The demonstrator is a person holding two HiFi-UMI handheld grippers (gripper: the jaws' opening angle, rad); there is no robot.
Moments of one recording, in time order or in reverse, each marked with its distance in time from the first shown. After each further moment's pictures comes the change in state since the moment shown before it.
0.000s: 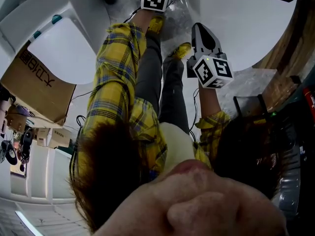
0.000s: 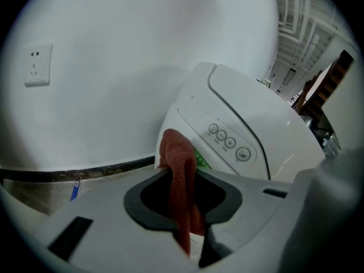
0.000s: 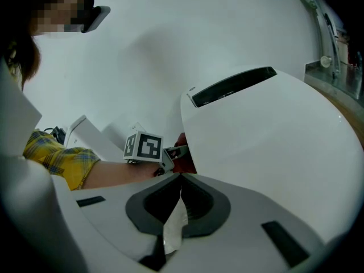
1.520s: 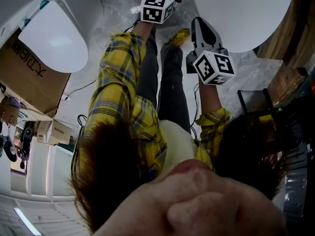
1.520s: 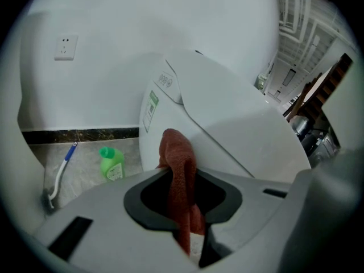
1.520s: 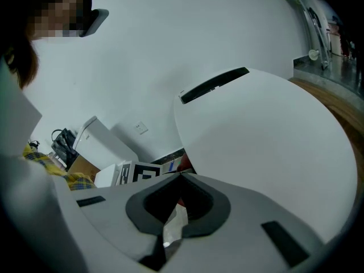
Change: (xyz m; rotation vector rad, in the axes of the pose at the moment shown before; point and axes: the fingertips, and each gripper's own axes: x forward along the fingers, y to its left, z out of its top) left arm -0.054 -0.099 -0.132 -0.064 0.065 -0.013; right arm -0.070 -0.028 -0.061 0.038 -0.043 0.021
